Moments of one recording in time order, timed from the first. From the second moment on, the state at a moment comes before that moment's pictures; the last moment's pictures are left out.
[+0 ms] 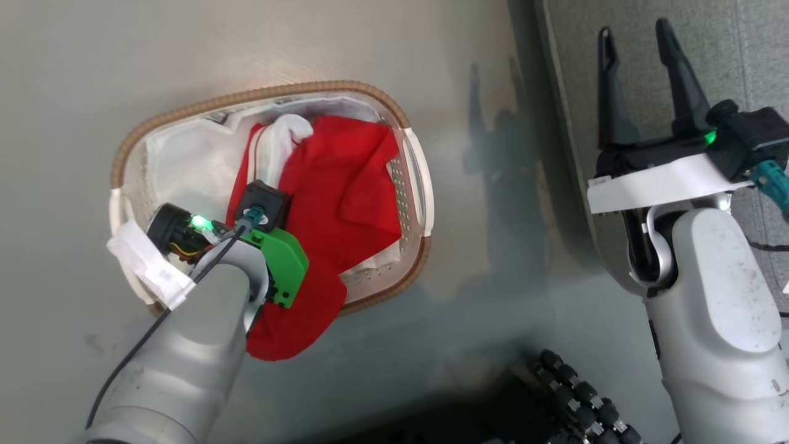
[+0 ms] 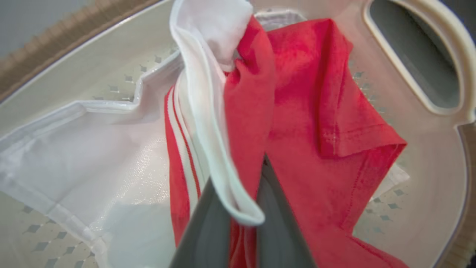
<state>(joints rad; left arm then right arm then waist) -0.84 0.08 -0.64 1.16 -0.24 -0.11 -0.26 -0.58 -0.05 0.04 0.17 0.20 0.13 -0.26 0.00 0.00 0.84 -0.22</state>
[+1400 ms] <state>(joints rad) -0.90 0.39 -0.84 0.42 -0.50 -0.13 -0.08 -0.29 -0.05 0.18 0.37 0.12 0.13 -0.26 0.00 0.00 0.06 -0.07</state>
